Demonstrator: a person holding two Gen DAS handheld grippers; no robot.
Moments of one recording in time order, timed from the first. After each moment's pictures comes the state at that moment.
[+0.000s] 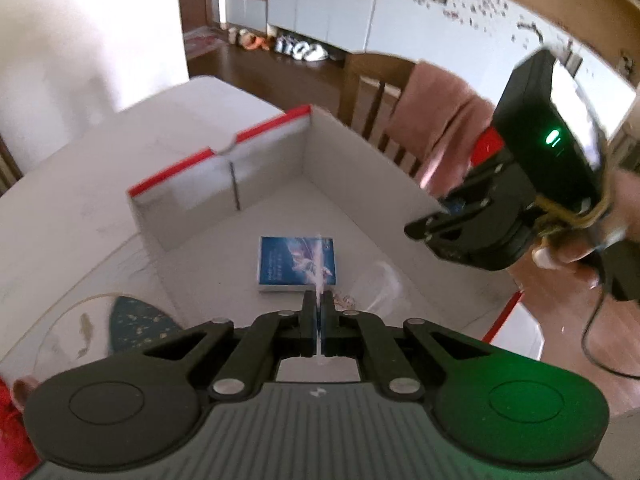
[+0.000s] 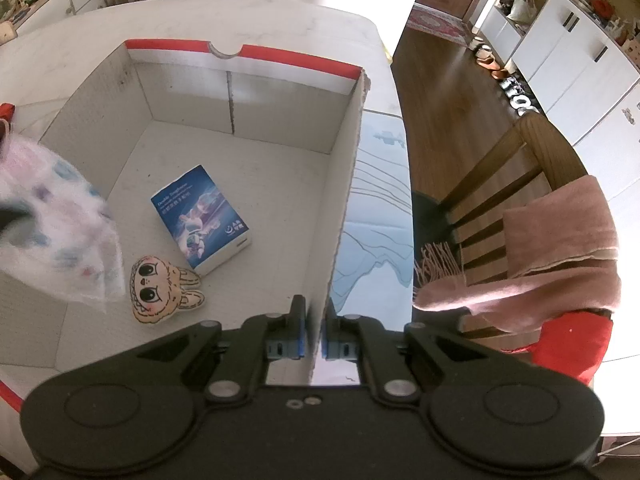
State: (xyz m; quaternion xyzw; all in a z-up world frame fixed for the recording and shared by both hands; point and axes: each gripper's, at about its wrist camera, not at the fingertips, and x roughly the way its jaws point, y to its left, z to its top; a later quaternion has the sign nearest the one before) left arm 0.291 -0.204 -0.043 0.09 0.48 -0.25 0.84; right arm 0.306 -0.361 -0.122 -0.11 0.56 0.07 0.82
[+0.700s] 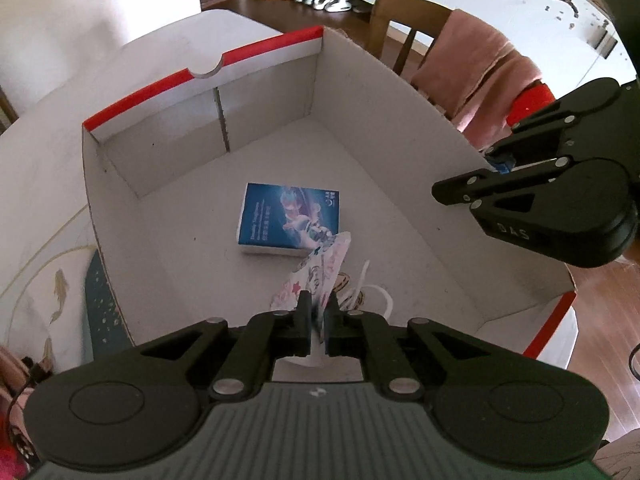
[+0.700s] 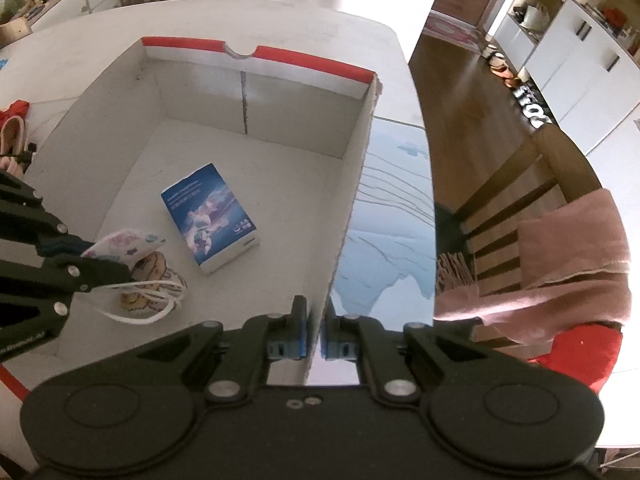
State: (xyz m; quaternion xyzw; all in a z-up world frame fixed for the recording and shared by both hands) left arm 0.308 -0.212 -0.092 0.08 0.54 -0.20 0.81; right arm 0.306 -0.345 -0.121 -0.12 0.55 0.09 0.82
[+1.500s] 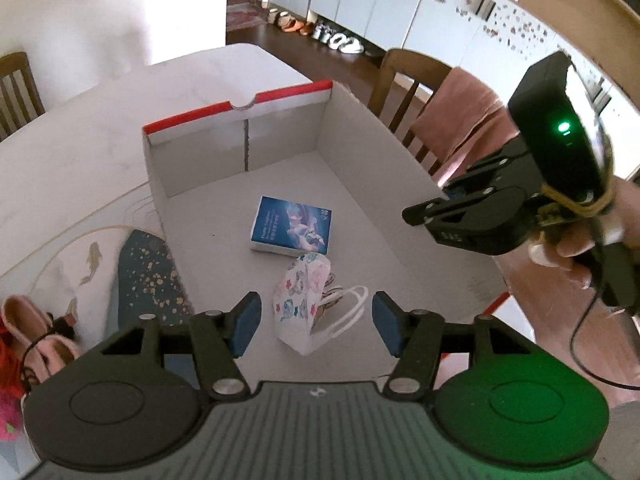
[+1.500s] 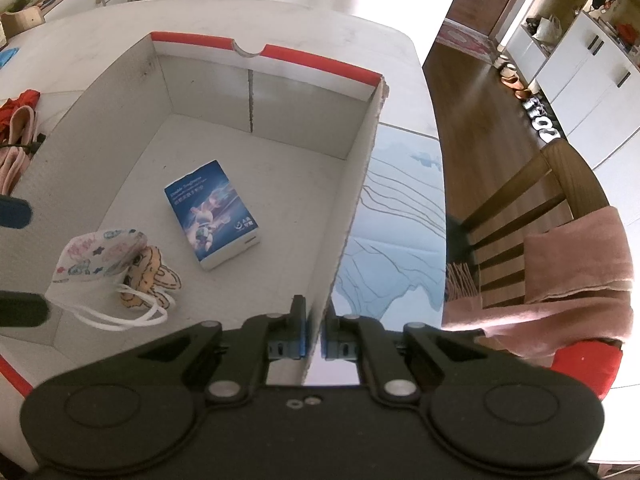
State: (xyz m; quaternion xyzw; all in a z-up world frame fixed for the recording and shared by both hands) left arm 0.264 -0.180 -0.042 0.01 0.50 -0.19 0.84; right arm 0.309 -0.341 -0.129 -0.13 0.55 0.11 0.82
